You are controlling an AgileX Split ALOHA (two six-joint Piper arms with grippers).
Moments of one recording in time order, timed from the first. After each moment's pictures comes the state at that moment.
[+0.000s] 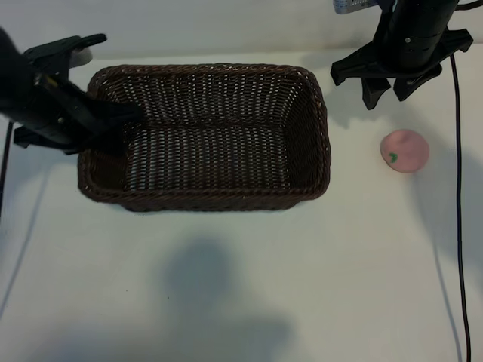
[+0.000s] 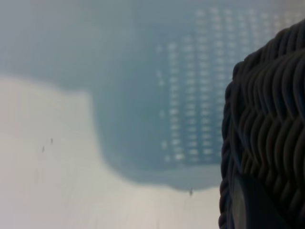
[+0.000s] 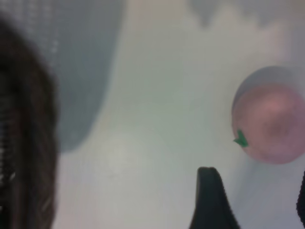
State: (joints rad) left arm -0.16 1.71 -1.12 -0.29 0.66 -0.04; right arm 0.41 1.97 -1.73 0.01 1.21 0.09
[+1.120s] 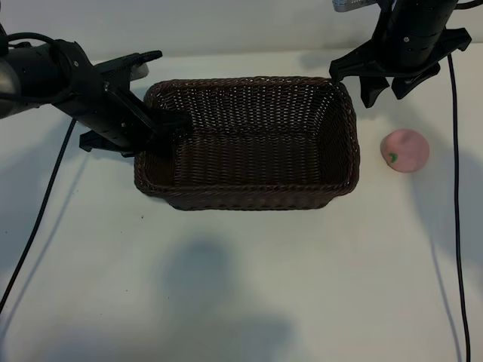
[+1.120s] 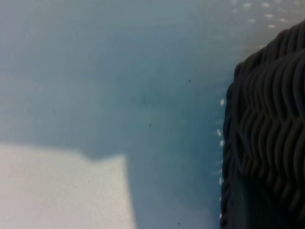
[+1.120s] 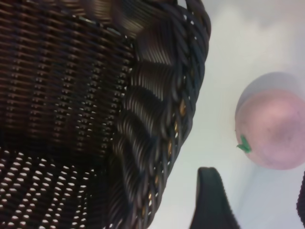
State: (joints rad) left arm -0.23 1.97 -1.22 -0.42 0.54 0.03; right arm 0.41 1.97 -1.73 0.01 1.20 0.09
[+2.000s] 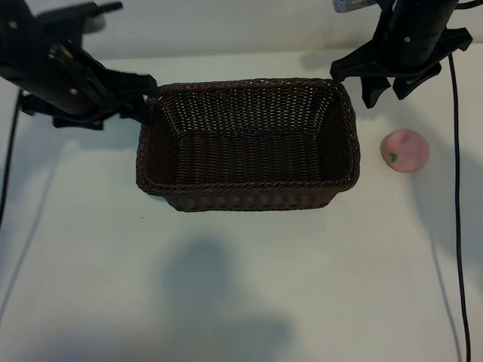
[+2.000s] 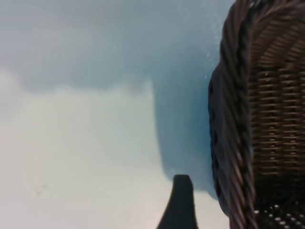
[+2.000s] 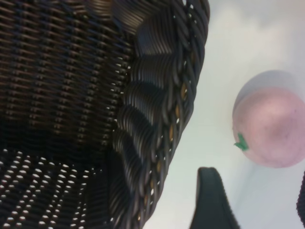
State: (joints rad) left arm -0.23 1.67 -1.23 -0.17 0.70 -0.15; right arm 0.41 1.97 -1.73 0.00 1.20 0.09
